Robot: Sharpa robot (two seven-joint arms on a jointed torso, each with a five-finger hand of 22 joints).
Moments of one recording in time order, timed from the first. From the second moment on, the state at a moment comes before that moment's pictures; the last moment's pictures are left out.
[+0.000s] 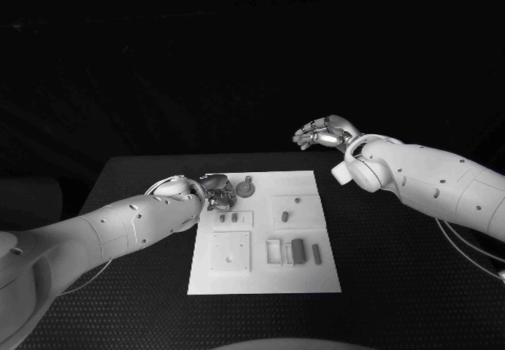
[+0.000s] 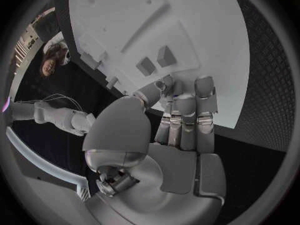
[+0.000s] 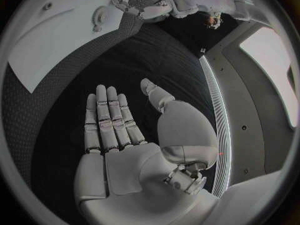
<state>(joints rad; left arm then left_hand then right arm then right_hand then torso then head) 1.14 -0.43 -0.15 0.90 -1.30 -0.17 0.01 1.17 -0.08 0.59 -0.29 0.11 0.93 0.15 0.20 0.55 1.21 0.07 0.07 0.33 1.25 -0.05 1.31 0.55 0.03 1.31 -0.15 0.49 1.31 1.25 -0.60 -0.03 1.01 -0.63 -0.24 0.19 1.02 -0.08 0.50 -0.22 0.12 0.75 0.20 0.32 0.40 0.92 0.16 0.43 0.13 0.91 0.15 0.29 0.67 0.23 0.57 0.24 0.23 1.14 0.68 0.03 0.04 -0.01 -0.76</state>
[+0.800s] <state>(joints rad) 1.14 -0.45 -0.15 0.90 -1.29 -0.17 0.01 1.18 -0.09 0.59 -0.29 0.11 0.83 0.14 0.17 0.53 1.18 0.06 0.07 0.32 1.25 -0.04 1.32 0.55 0.05 1.31 -0.13 0.49 1.31 1.25 -0.60 -0.03 1.01 -0.63 -0.24 0.19 1.02 -0.08 0.50 -0.22 0.12 0.75 0.20 0.32 0.40 0.92 0.16 0.43 0.13 0.91 0.15 0.29 0.67 0.23 0.57 0.24 0.23 1.14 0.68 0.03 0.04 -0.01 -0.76</state>
